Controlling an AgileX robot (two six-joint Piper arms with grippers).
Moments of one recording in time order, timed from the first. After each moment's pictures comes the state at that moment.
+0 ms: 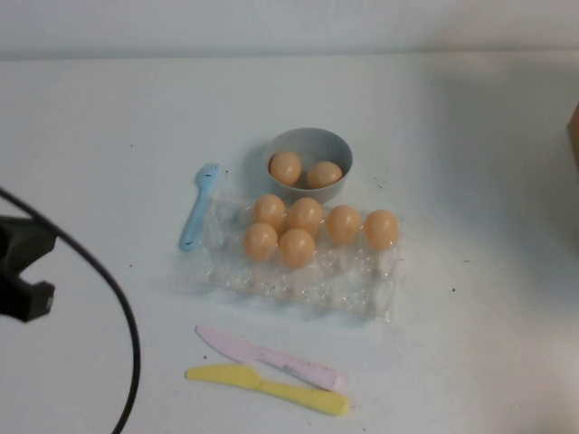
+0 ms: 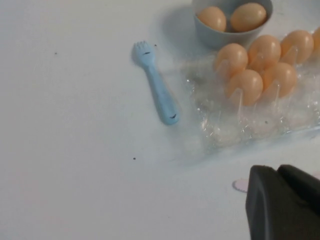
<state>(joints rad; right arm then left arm) 0.01 -0.01 0.03 0.06 0.37 -0.14 -0.08 0.83 -0.80 -0.43 0.75 0.58</state>
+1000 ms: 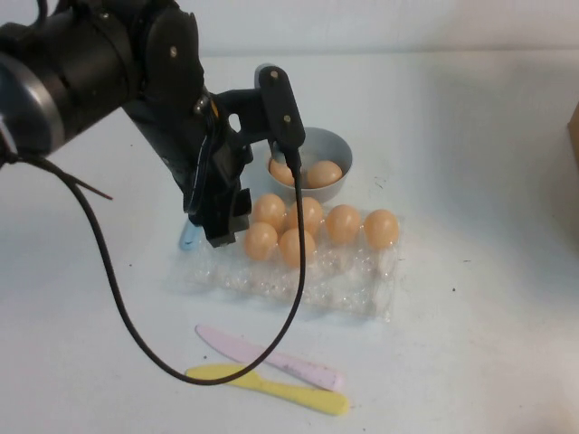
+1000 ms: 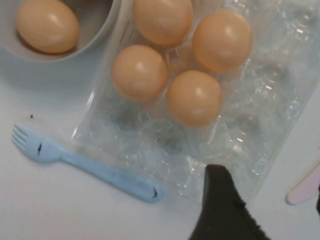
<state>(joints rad) 0.01 -0.01 0.03 0.06 0.37 -0.14 -0.55 1.74 -1.57 0.00 1.11 0.83</state>
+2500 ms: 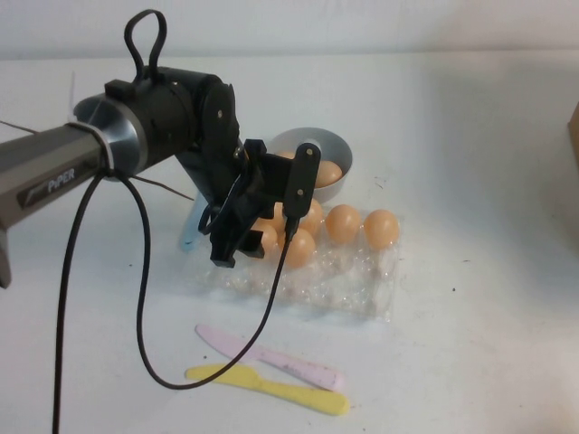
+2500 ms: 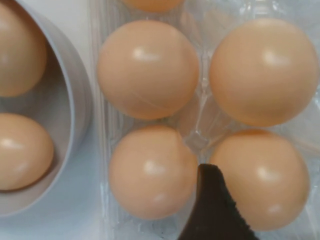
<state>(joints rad) 0.01 -0.01 0.03 0.06 0.37 -0.14 -0.52 1.98 -1.57 -0.08 0.91 1.36</state>
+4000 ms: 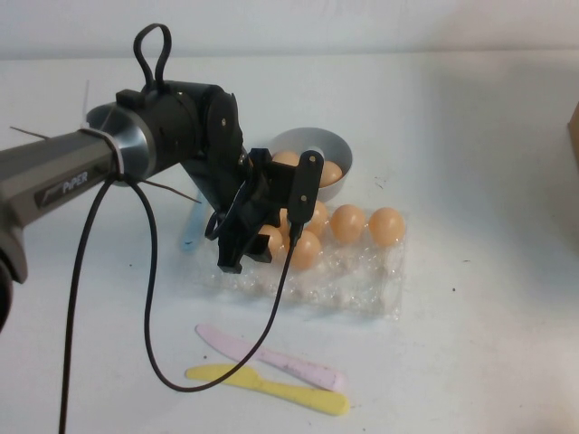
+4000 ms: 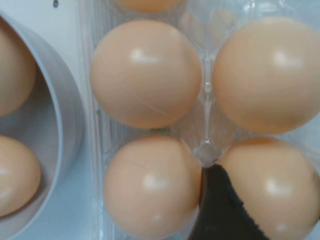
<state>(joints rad) 0.01 -0.01 0.03 0.06 0.37 -0.14 -0.51 2.02 -1.57 -0.14 0.88 1.40</state>
